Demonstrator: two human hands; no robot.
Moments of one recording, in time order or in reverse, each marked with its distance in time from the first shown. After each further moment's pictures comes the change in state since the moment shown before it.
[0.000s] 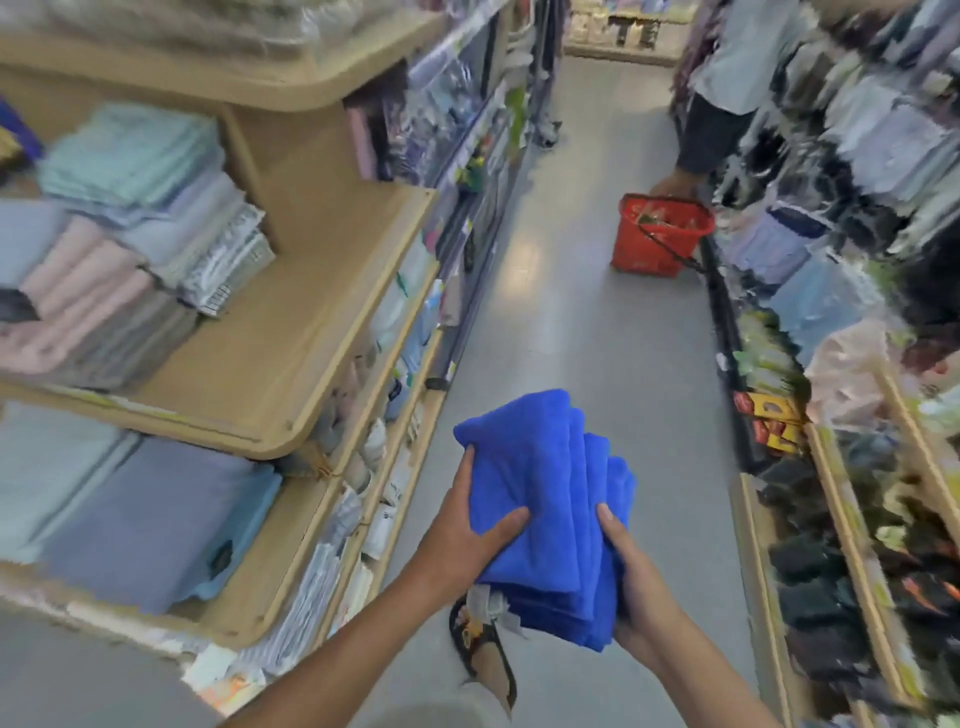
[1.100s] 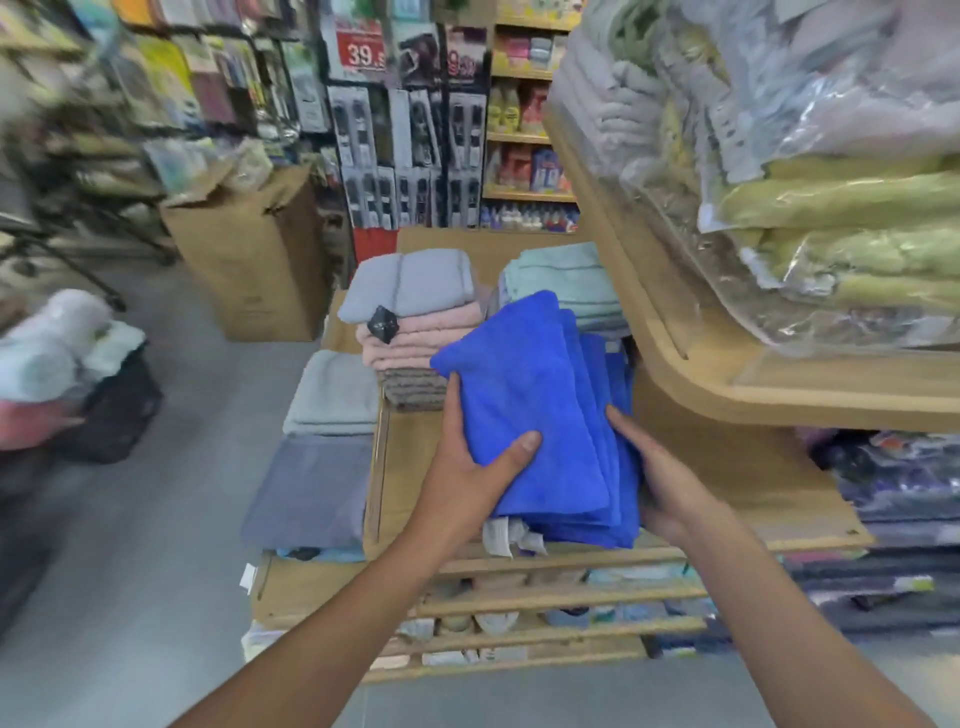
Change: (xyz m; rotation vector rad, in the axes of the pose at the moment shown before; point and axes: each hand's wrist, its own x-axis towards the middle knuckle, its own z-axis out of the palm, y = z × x) left_hand 0.194 0.129 -0.207 -0.097 1.433 0.211; right_hand 0.379 -0.231 0.394 -0.718 -1.085 0.462
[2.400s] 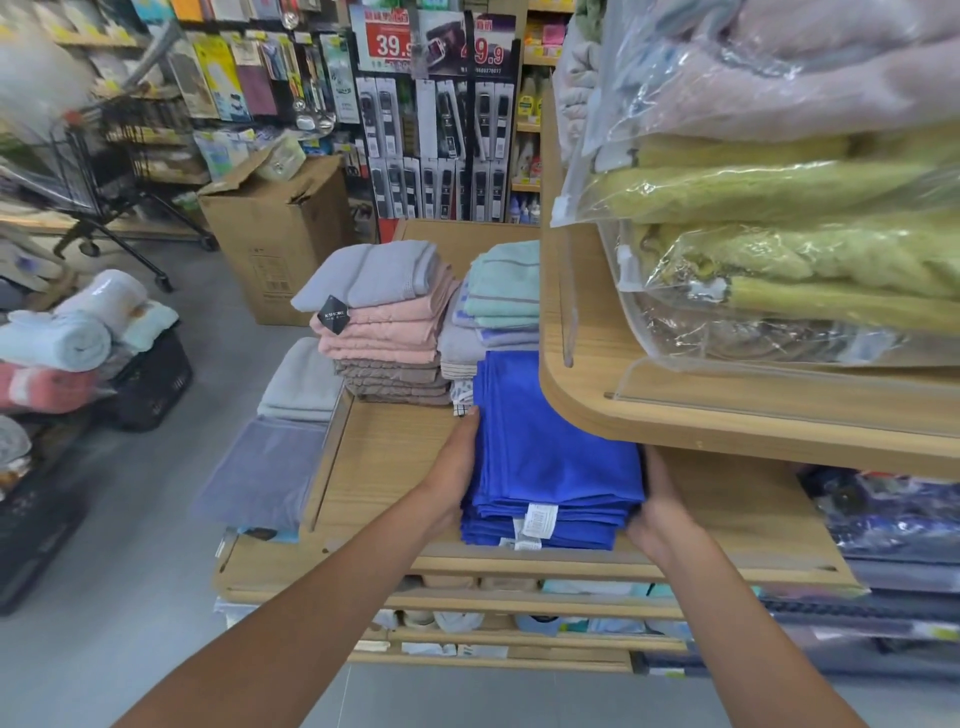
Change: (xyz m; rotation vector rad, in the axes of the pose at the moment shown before) left_hand 0.059 -0.071 0.081 -0.217 0.031 -0.523; right_hand 0.036 -0.002 -0.112 -0.071 0.340 -0.061
